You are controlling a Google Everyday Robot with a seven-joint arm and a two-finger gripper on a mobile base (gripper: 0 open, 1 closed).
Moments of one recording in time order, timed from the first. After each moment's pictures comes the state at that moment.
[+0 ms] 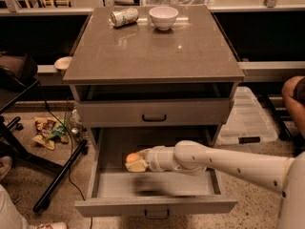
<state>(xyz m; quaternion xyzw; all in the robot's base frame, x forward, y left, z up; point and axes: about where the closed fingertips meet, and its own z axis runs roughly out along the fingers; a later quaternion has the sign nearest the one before) 0.567 0.062 0.479 -0.37 0.80 0.32 0.35</state>
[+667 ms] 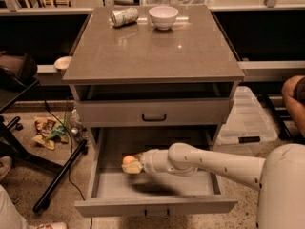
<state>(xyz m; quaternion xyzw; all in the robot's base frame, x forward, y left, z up) 0.579 0.088 0.433 -0.35 0.80 0.36 0.33</state>
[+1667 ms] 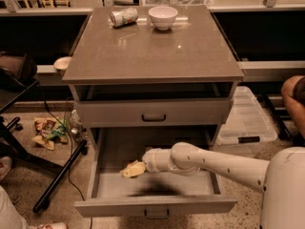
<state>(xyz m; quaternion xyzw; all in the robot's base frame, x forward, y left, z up) 0.583 0.083 0.435 -0.34 0.80 0.37 0.34</state>
